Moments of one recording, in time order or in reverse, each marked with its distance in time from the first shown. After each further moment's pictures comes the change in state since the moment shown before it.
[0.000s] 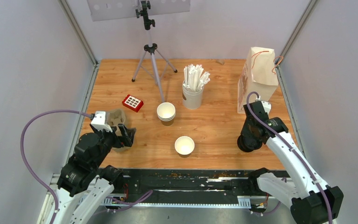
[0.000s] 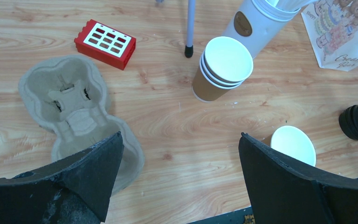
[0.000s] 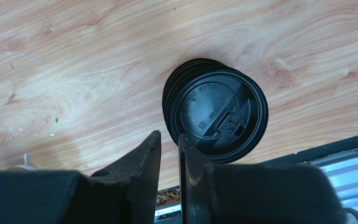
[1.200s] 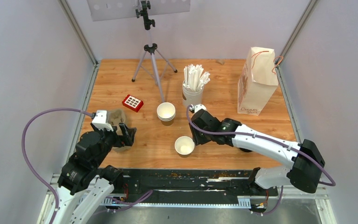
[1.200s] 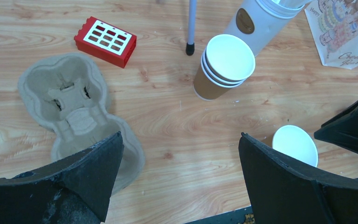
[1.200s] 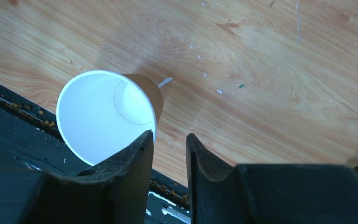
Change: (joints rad) left arm 0.000 0.021 0.003 0.001 -0.001 0.000; right arm 0.631 0.356 0.092 0.387 -0.177 -0.152
